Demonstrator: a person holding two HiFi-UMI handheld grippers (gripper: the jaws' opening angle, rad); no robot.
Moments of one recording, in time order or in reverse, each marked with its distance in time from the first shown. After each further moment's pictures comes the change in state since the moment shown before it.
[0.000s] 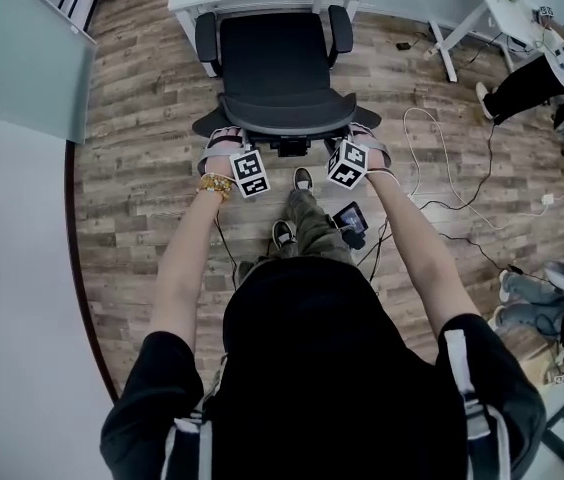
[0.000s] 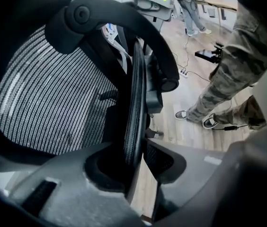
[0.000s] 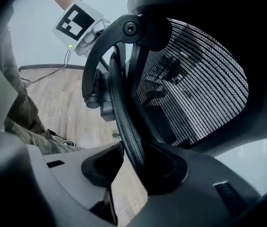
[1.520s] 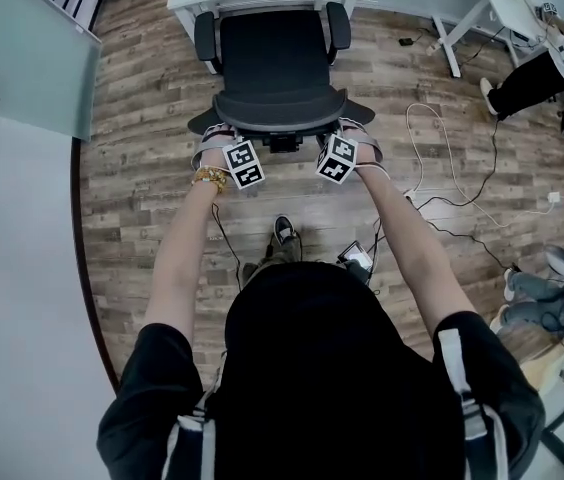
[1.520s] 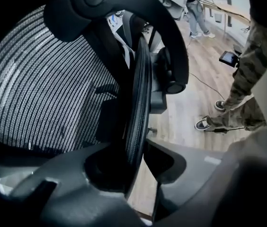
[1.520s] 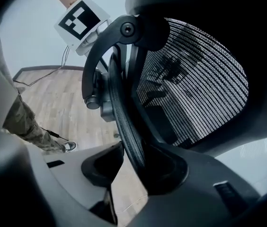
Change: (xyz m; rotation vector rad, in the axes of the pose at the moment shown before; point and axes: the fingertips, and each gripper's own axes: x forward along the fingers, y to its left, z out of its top) left arm -0.005 -0.013 -0.003 -0.058 0.071 -0.085; right arm -0.007 0.010 -0.002 0.003 -0.003 0.011
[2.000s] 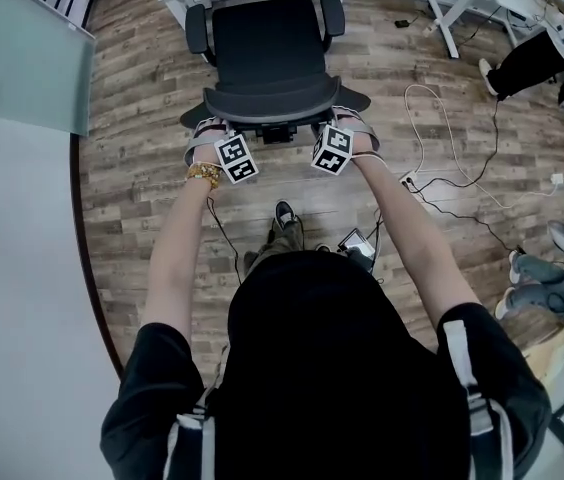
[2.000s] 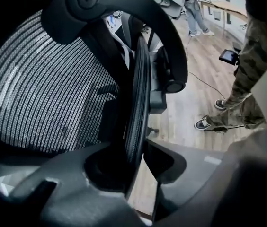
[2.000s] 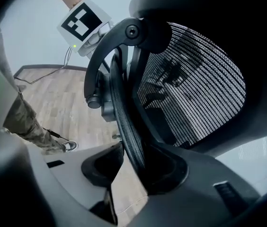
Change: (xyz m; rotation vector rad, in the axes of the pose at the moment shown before) left arm -0.016 -0.019 0.002 0.014 -0.001 0.030; right arm -0.017 0.020 -0.005 -0.016 -0.026 -0.017
